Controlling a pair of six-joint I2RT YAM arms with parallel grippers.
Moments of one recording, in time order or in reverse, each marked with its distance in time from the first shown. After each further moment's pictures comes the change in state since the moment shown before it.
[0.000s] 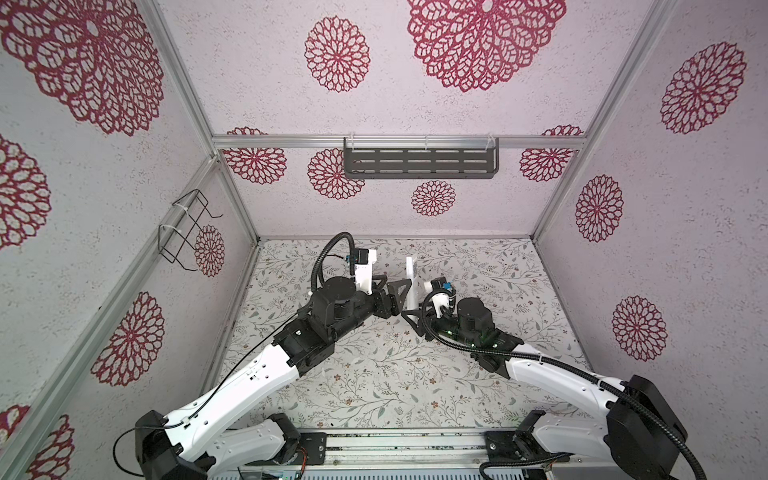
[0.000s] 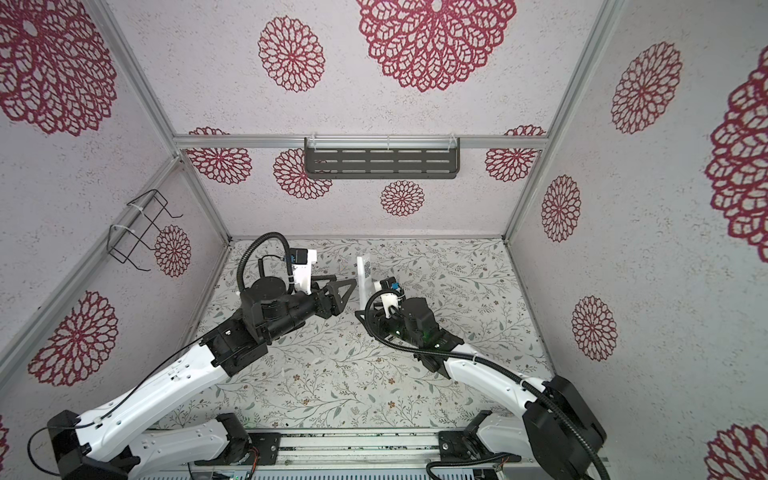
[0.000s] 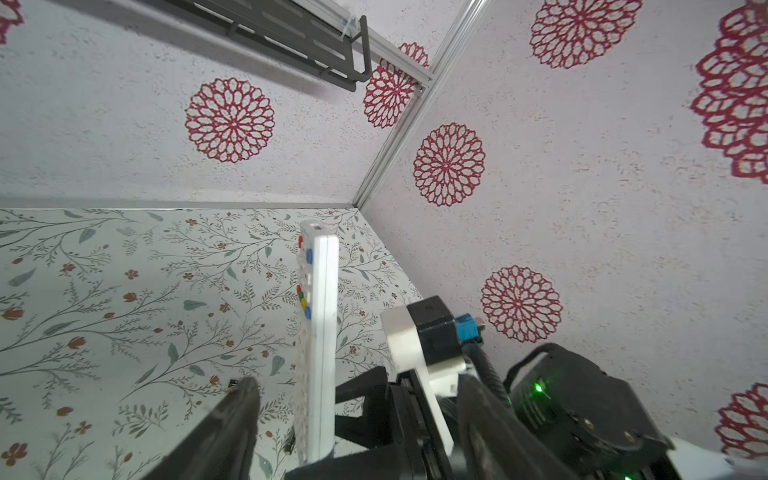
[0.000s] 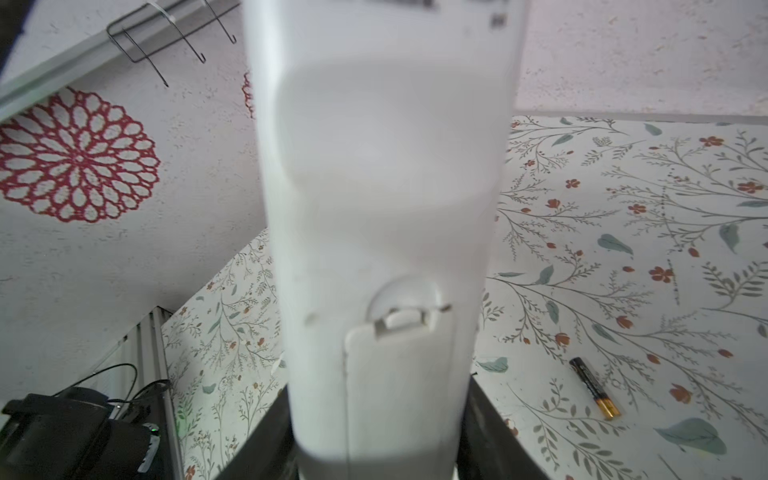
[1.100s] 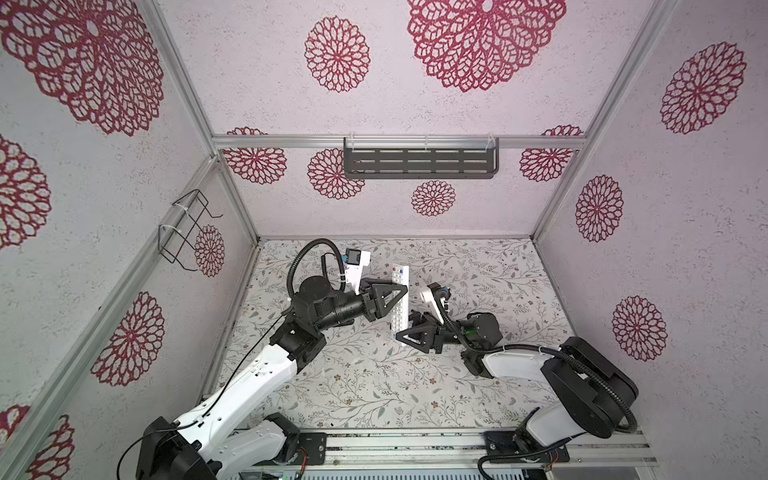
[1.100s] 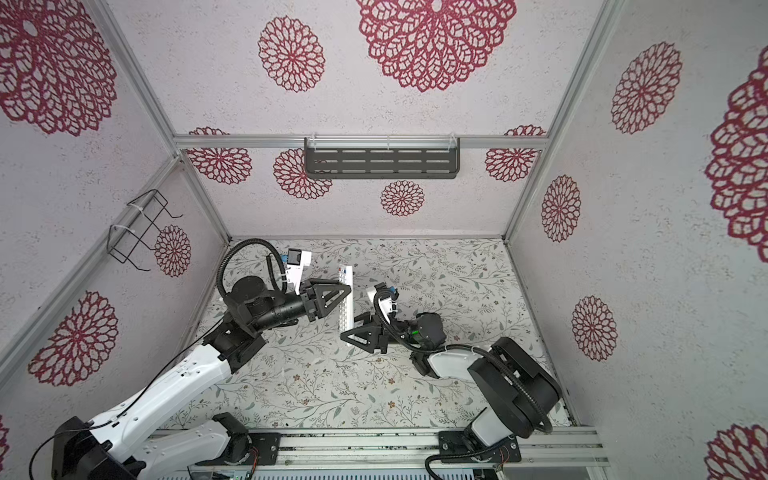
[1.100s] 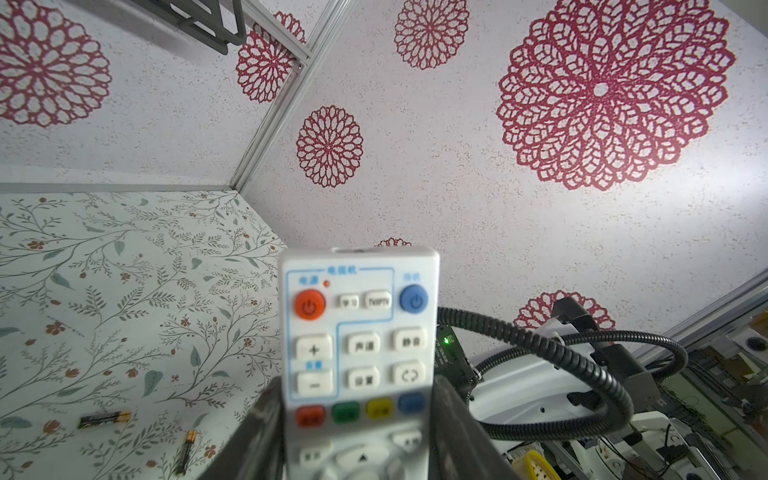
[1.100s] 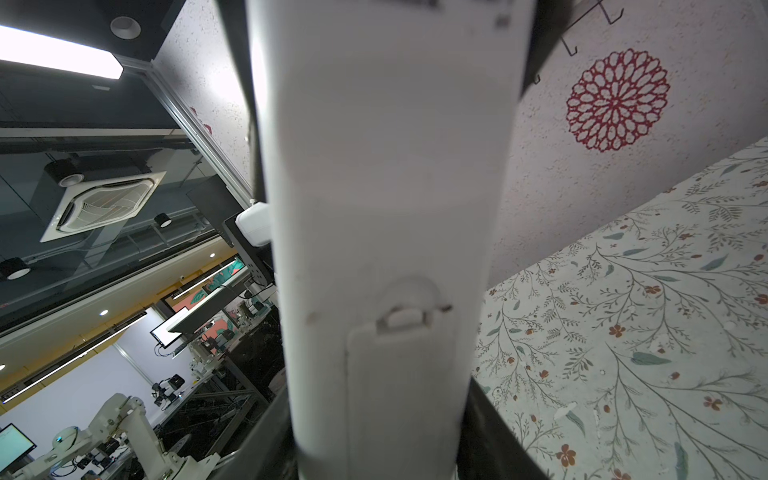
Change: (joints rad) left arm 0.211 -0.031 -0.176 0.350 0.616 -0.161; right arm -0.040 0.301 -0.131 1.190 -0.750 0.682
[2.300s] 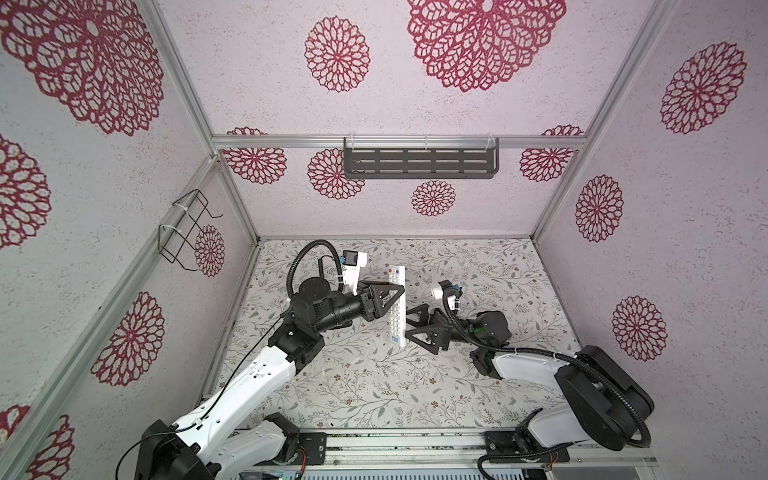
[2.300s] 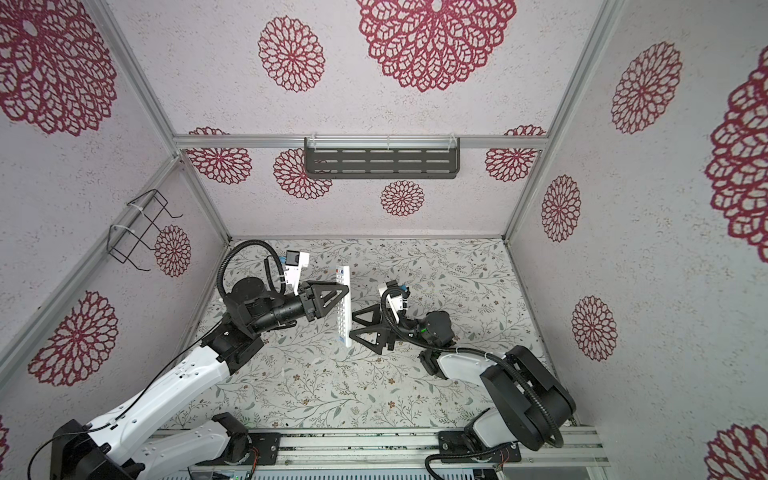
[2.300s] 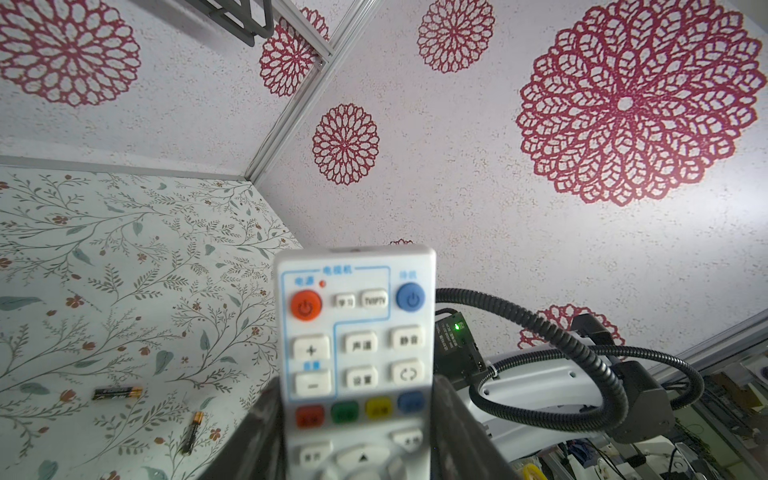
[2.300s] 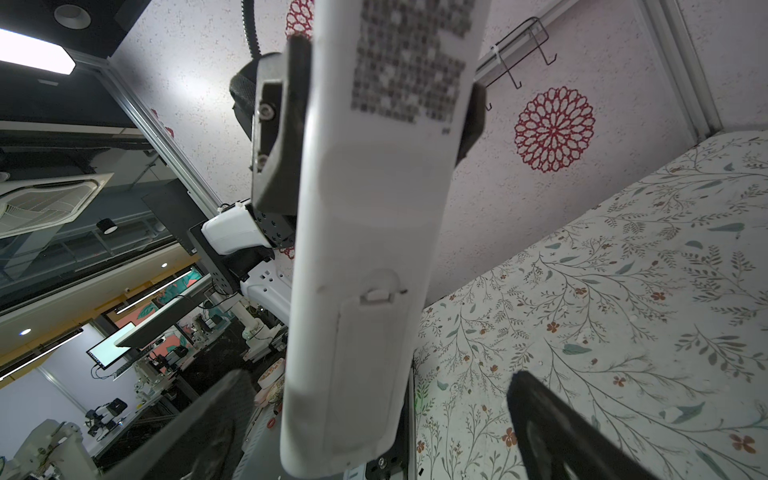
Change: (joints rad) left arm 0.015 -0.012 -0.013 -0.031 -0.023 -0.021; right arm -0.069 -0.081 -0.041 -0.105 0.018 -0.097
